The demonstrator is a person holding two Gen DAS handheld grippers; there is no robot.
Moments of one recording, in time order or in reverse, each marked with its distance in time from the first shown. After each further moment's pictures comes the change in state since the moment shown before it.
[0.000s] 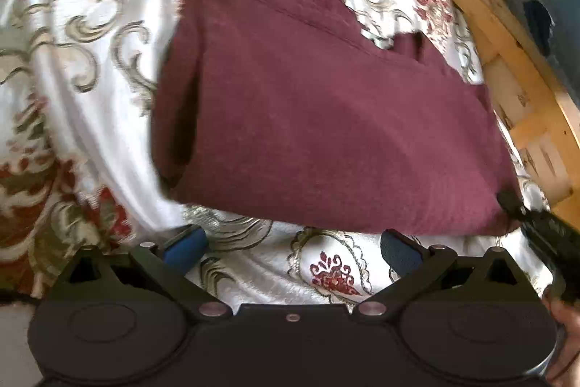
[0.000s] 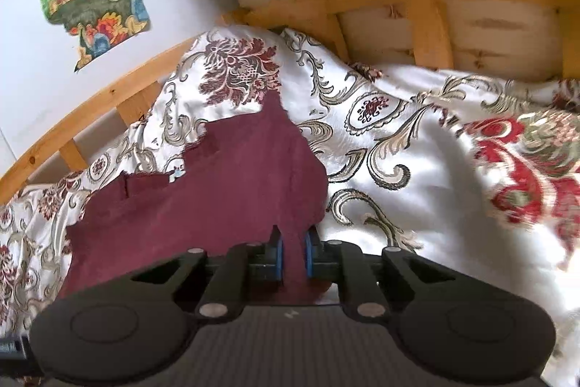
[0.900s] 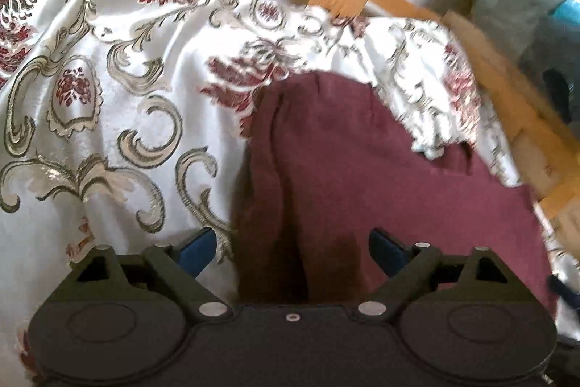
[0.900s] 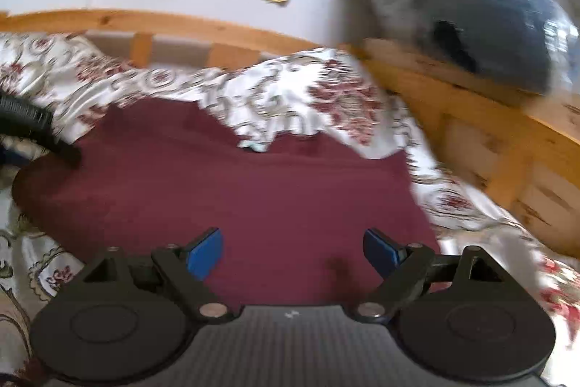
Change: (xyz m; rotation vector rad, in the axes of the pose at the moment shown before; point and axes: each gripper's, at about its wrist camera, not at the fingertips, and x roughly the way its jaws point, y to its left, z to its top) left arm -0.003 0.042 0.043 0.048 -0.306 0.044; right arm 0.011 0.108 -0.069 -0.646 -0.161 -0.059
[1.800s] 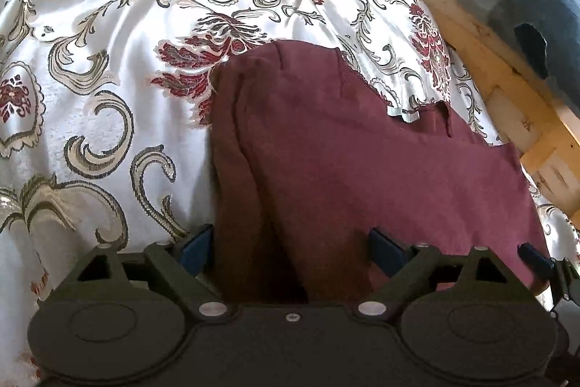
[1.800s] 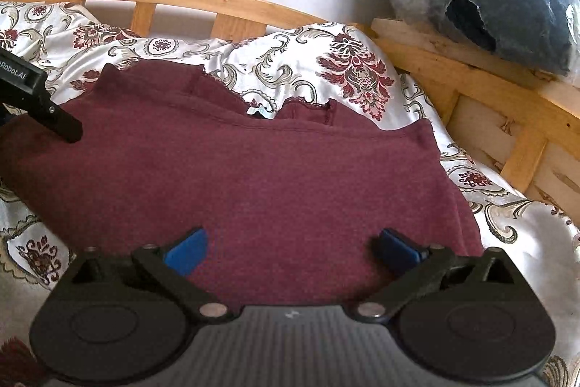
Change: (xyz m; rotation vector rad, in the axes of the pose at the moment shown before) left arm 0.024 0.000 0.004 0.114 0.109 -0.093; right arm 0.025 0.010 -0.024 -0.016 0.047 -0.023
